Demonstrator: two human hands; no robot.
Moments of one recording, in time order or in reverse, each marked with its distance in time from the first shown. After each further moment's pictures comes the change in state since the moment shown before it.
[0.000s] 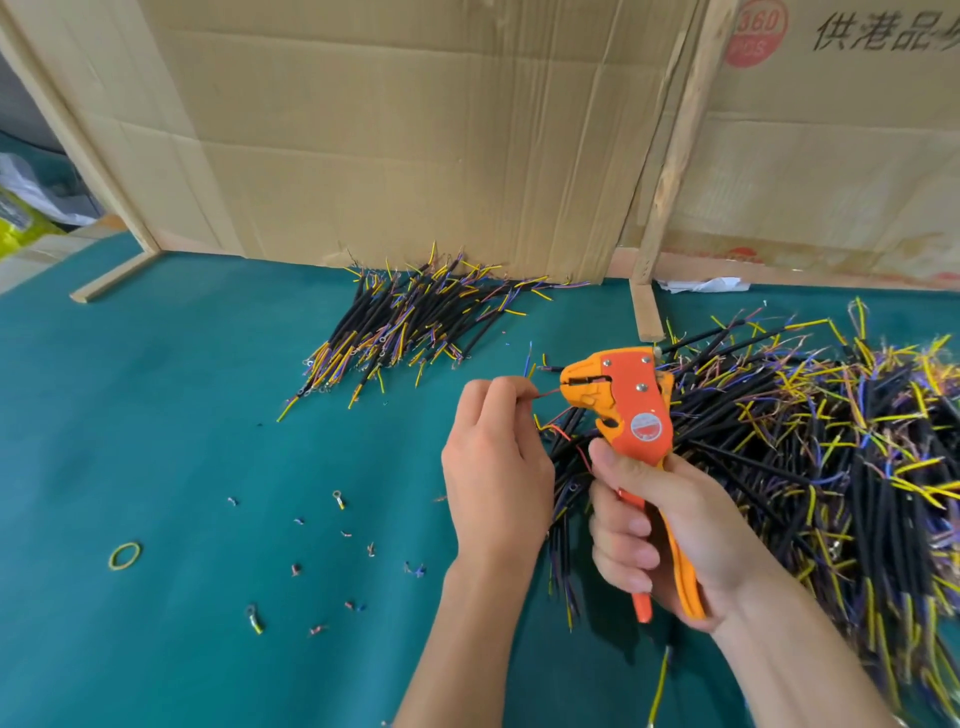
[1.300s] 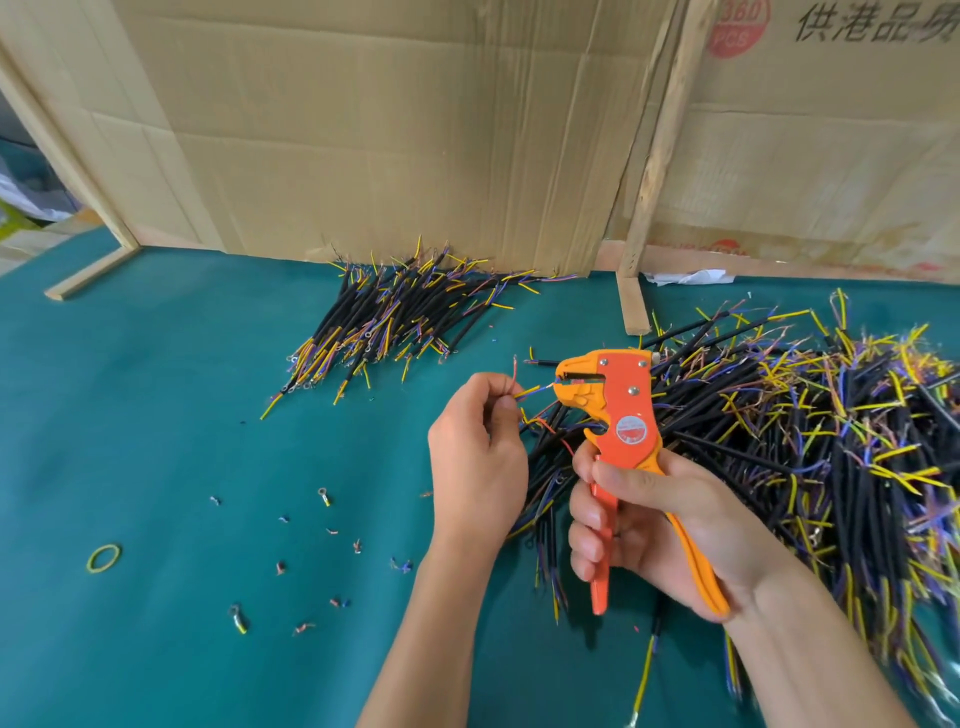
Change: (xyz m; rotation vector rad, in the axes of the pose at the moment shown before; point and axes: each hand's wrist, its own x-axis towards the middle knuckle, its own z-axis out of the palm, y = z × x) left_hand 0.006 -0.007 -0.004 -0.232 -0.218 -0.266; right_hand -0.007 -0.009 -0.016 0.010 -0.165 0.082
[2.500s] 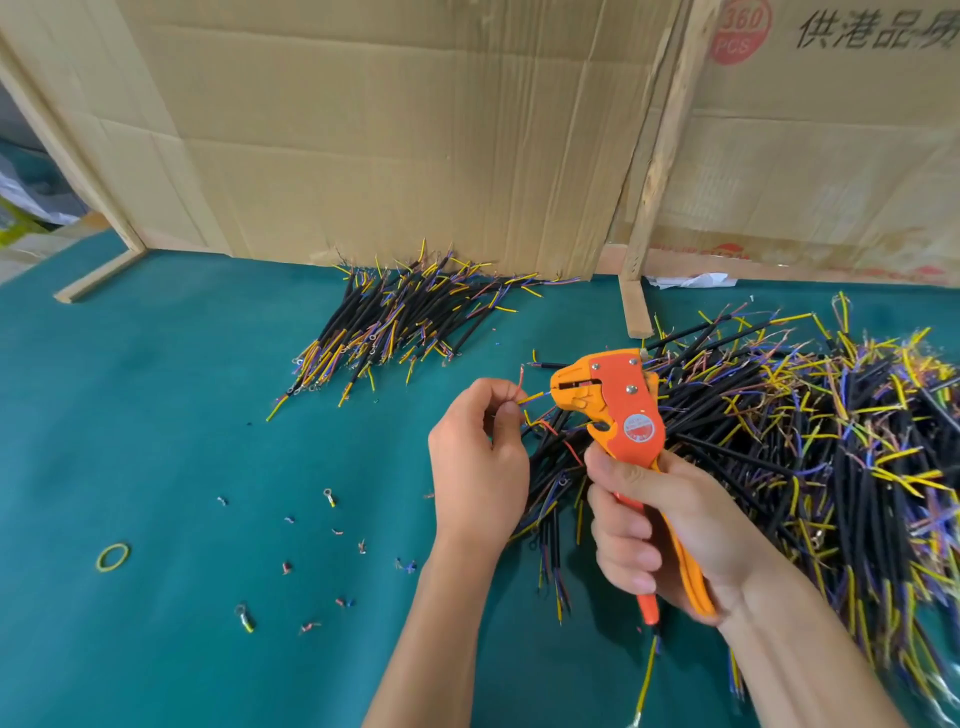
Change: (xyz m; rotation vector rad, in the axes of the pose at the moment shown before) left_hand -0.001 -0.002 -0.003 0.038 0.015 0.027; right_hand 0.004 0.004 0.007 -0.077 0.142 -0.036
